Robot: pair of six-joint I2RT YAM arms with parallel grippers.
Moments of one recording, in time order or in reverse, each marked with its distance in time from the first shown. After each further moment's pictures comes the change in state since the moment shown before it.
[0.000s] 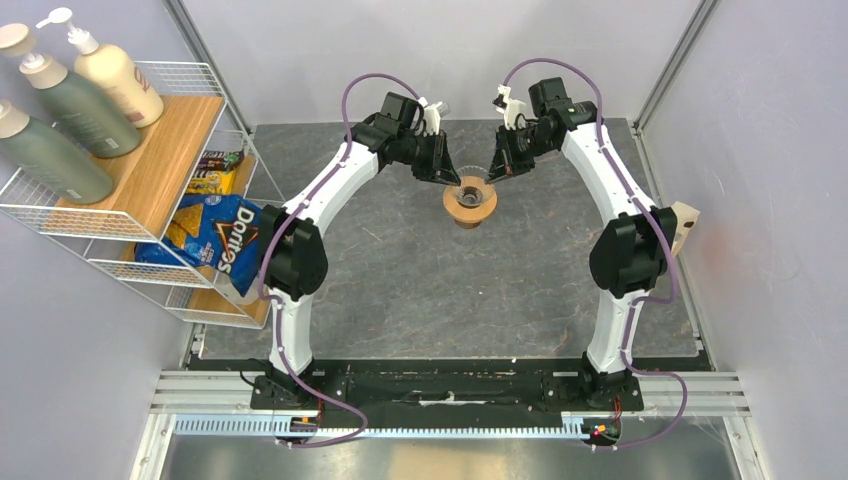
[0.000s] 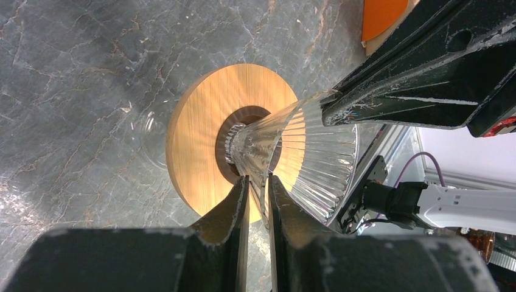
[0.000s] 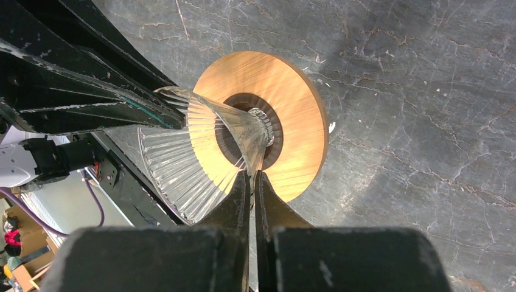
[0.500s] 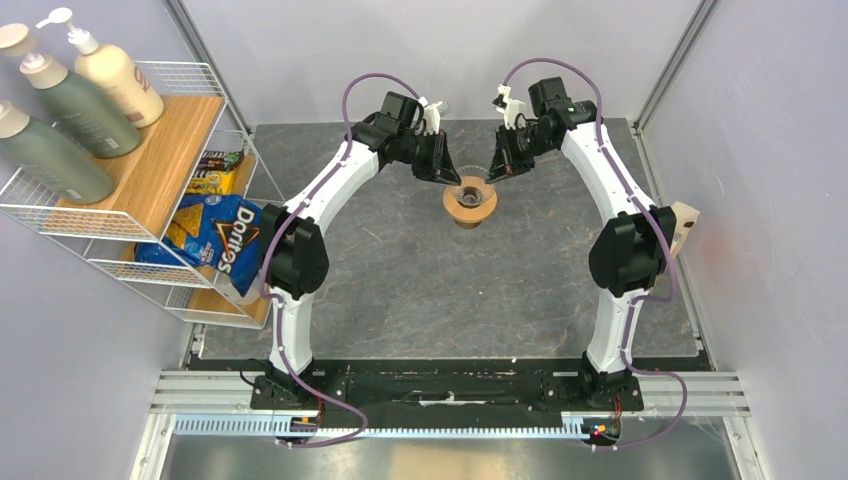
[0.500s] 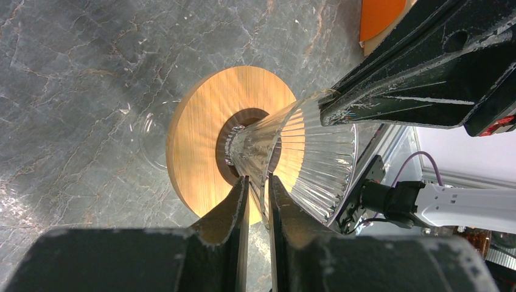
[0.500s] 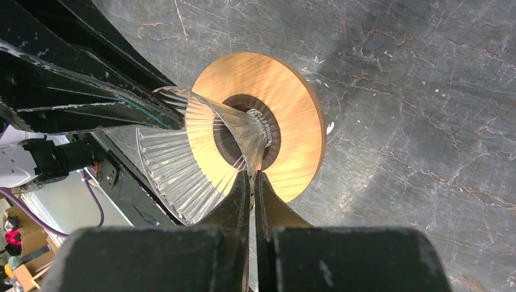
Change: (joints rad) left arm 0.002 0.014 0.016 -0.005 0.014 0.000; right arm -0.001 0.012 0.012 -0.008 0.002 -0.003
